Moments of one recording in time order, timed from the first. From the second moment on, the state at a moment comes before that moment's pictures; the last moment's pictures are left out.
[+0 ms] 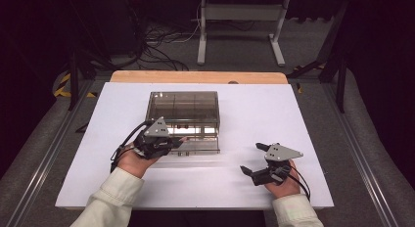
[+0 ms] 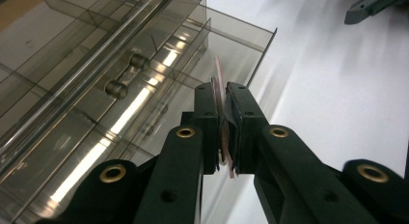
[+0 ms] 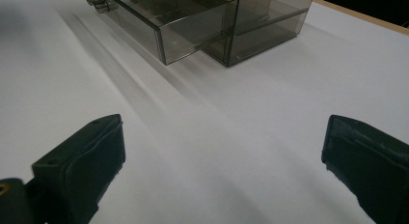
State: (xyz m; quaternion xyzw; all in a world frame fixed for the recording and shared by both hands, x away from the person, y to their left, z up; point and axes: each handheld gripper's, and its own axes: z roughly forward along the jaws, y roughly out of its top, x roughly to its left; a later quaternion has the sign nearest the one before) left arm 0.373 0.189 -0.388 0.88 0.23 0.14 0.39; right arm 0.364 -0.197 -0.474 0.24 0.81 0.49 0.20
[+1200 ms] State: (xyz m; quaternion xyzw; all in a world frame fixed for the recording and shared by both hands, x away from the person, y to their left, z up) left arm 0.396 0.148 -0.392 0.89 0.22 0.15 0.37; right arm 0.364 -0.197 -0.474 0.24 0.81 0.49 0.20
